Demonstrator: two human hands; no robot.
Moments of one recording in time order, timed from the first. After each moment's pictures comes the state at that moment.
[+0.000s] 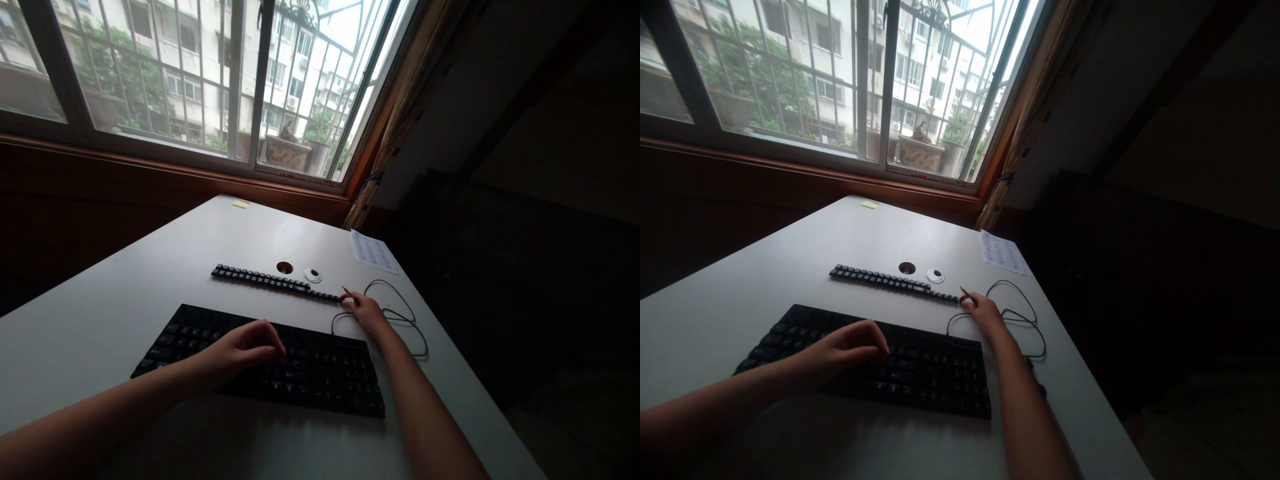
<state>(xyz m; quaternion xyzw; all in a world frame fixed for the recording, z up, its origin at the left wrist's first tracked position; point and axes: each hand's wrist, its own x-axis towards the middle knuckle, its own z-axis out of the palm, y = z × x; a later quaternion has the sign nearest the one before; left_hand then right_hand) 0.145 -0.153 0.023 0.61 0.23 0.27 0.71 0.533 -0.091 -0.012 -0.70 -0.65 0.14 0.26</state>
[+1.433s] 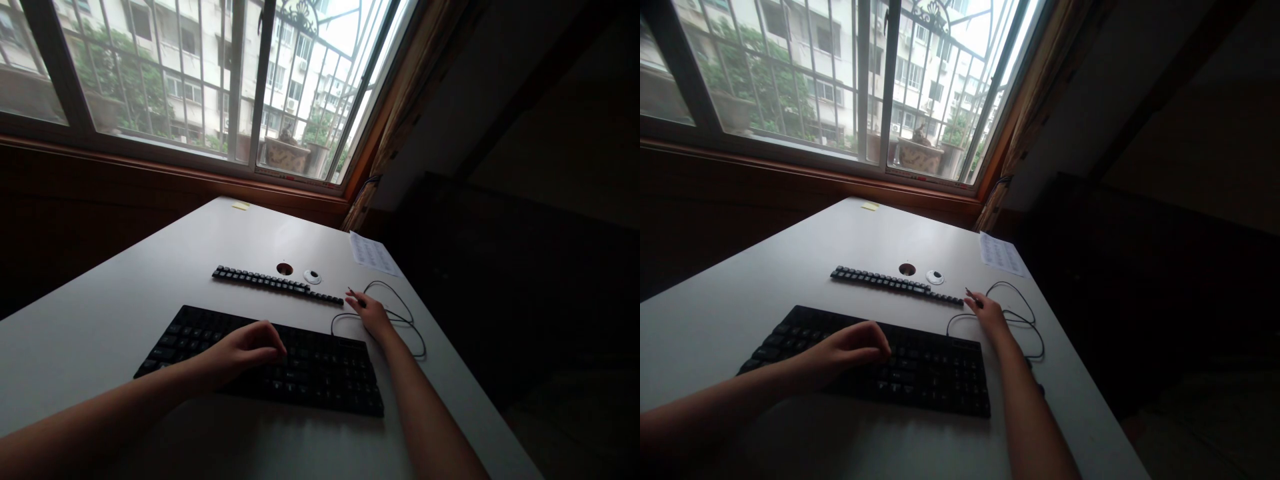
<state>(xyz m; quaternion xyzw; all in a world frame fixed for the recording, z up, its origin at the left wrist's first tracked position) 0.144 -0.154 0.025 0.62 0.23 0.26 0.70 0.539 -0.101 -0.007 -0.68 -0.64 0.13 0.34</state>
